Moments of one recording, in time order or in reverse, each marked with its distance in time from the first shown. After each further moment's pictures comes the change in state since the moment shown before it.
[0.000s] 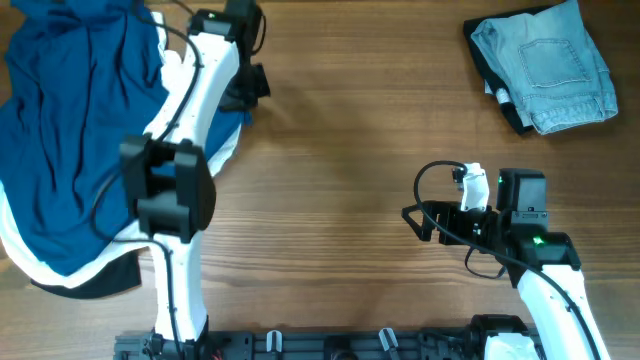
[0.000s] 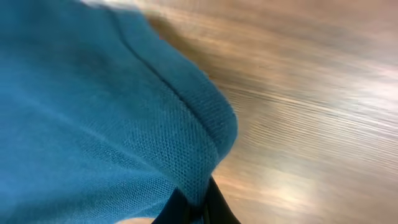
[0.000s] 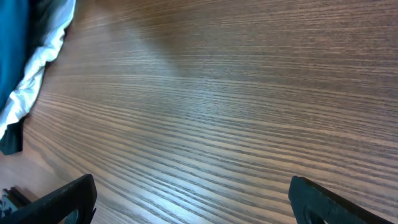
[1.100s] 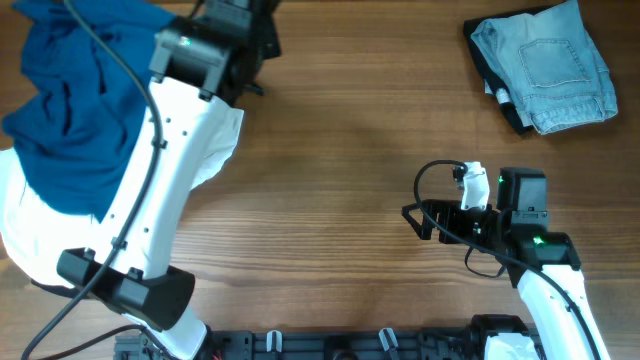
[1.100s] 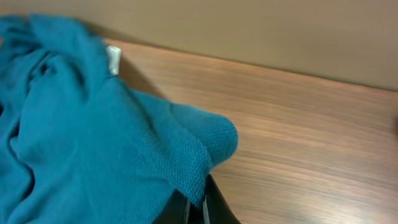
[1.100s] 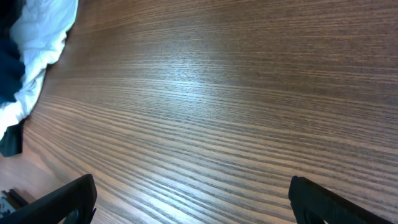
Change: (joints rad) left arm -0.213 -0.456 0.000 0.197 -0.349 0.017; right arm 0.000 0.000 0.000 0.014 0.000 0.000
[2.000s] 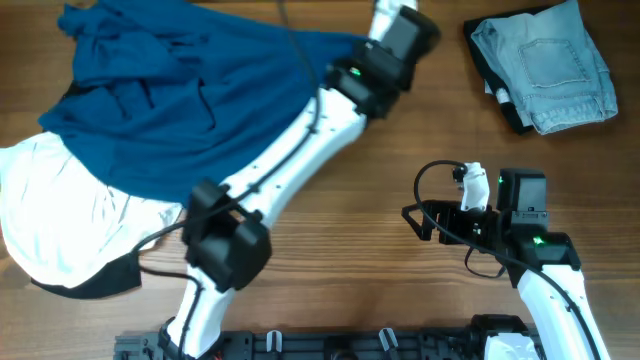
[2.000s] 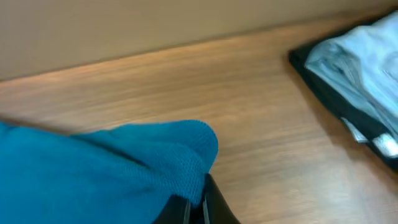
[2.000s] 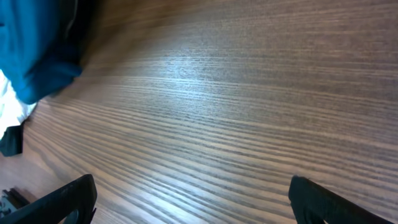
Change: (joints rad) left arm -0.311 0.342 -0.003 0.423 0.030 0.137; right arm 0.000 0.000 0.000 -0.012 0.000 0.001
